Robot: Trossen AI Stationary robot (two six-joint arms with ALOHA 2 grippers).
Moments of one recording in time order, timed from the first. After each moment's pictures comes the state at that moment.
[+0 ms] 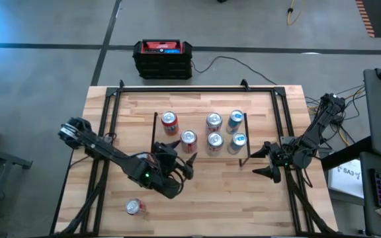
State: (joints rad) left arm -0.49 1.71 1.30 -0.41 -1.22 -1.01; right arm 0.88 0.34 0.07 -0.10 0.73 0.76
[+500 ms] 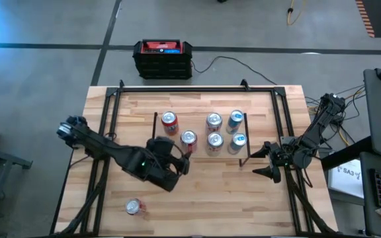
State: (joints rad) left arm -0.46 1.67 1.54 -0.94 -0.94 -1.35; right arm 0.88 0.34 0.07 -0.10 0.73 0.76
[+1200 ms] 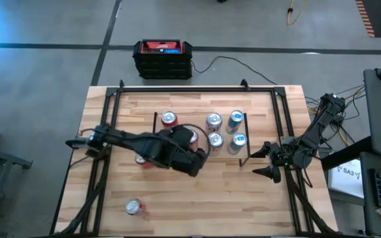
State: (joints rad) left arm -0.33 2.03 2.33 -1.50 -0.66 -1.28; right arm 0.88 0.34 0.07 -0.10 0.73 0.76
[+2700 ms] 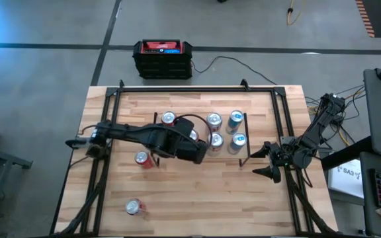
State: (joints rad) left arm -0.25 2.04 2.33 -1.53 -0.59 -1.28; right arm 0.88 0.34 0.07 -0.10 0.73 0.76
